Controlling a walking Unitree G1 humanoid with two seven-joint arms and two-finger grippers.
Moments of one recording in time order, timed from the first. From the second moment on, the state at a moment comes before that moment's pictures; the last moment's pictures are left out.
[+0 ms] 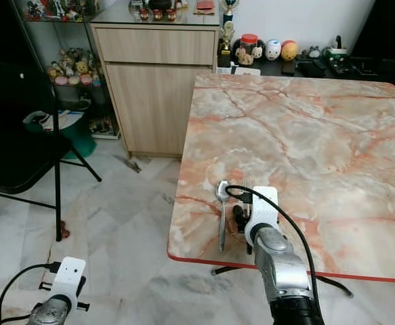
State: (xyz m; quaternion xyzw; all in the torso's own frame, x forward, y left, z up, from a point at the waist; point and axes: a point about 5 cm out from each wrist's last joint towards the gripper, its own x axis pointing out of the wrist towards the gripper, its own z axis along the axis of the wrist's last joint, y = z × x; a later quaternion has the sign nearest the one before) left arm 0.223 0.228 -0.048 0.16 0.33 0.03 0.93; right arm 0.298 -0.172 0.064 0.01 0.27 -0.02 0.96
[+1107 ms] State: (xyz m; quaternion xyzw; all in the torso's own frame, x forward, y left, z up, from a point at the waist) left arm 0.221 0.228 -0.049 0.16 0.34 0.03 0.93; right arm 0.294 -0.165 0.060 0.01 0.28 -0.04 0.96
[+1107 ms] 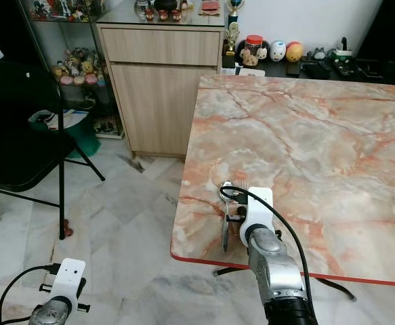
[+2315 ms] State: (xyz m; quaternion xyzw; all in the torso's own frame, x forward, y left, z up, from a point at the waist) left arm 0.222 0.225 -0.049 0.15 0.33 0.03 0.93; right arm 0.284 -0.207 0.094 -0.03 0.13 -0.20 0.97
